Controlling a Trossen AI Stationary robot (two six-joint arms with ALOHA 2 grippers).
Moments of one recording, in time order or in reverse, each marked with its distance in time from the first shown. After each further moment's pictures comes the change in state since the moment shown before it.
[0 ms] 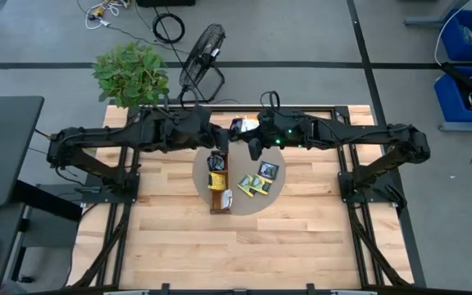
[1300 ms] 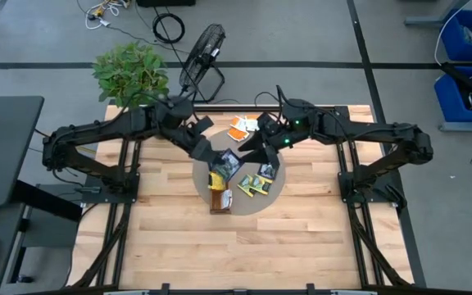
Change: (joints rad) left arm 0.133 -0.056 -0.001 -0.115 0.864 -0.012; right arm -0.053 -0.025 0.000 0.101 -0.583 -0.041
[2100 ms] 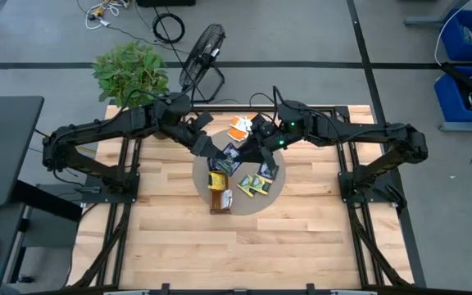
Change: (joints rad) left arm 0.024 0.001 0.001 0.042 -0.007 0.025; right arm 0.010 0.050 0.000 0.121 -0.049 0.030
